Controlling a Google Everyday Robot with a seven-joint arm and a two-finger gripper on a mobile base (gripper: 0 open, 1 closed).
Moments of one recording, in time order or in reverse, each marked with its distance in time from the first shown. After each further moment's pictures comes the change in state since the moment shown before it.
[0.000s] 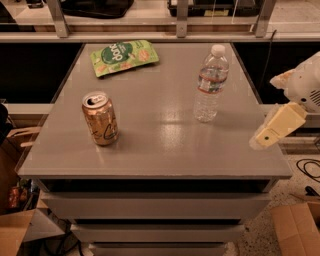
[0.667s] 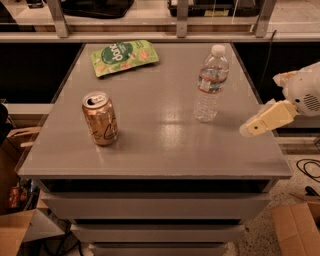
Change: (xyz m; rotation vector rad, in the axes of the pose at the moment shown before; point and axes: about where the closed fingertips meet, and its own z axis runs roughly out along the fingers) arm 0.000 -0.035 0.017 0.104 -0.199 0.130
